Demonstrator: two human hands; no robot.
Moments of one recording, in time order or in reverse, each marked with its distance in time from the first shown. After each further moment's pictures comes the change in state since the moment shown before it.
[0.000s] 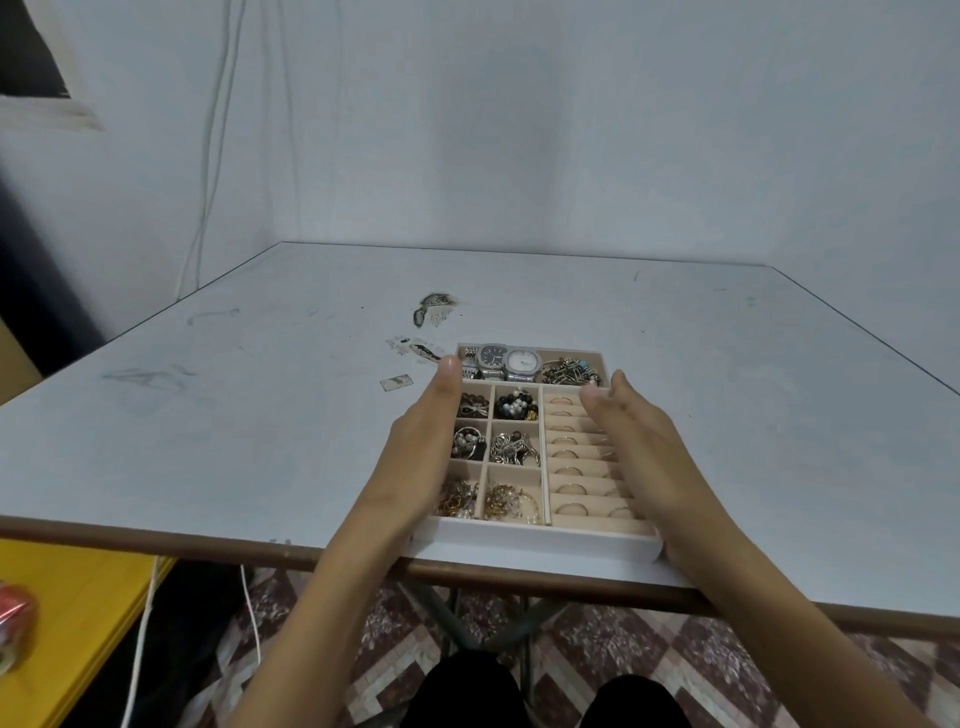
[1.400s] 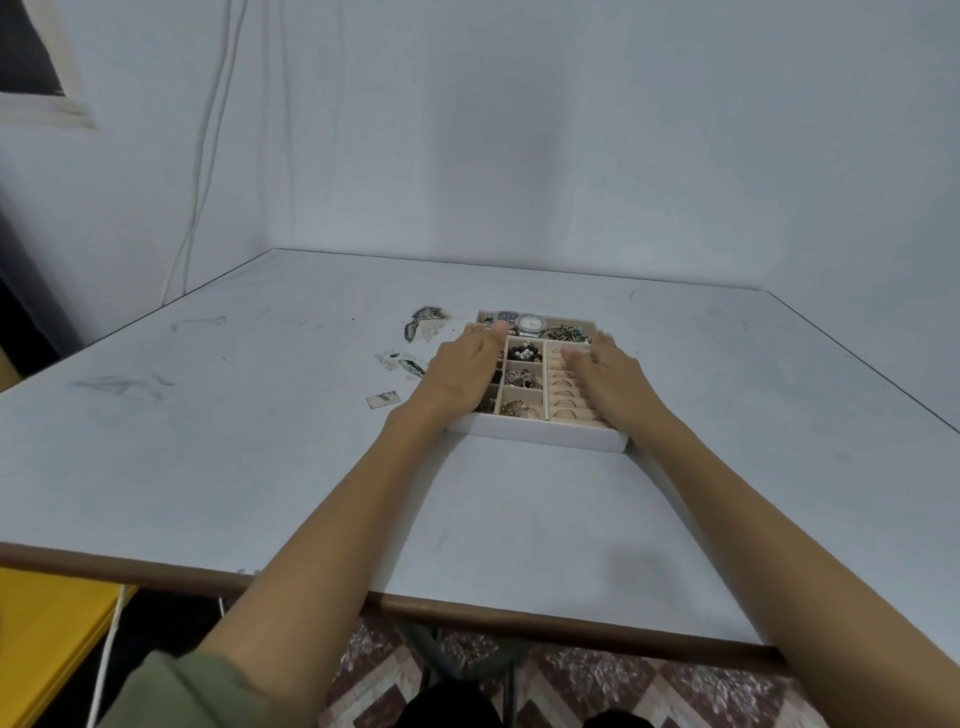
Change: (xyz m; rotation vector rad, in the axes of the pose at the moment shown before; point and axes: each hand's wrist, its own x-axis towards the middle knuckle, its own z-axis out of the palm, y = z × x) left_hand 0.122 0.007 0.030 0.507 -0.077 0.136; right_hand 0.130 0.000 -0.012 -0.517 0.012 -0.138
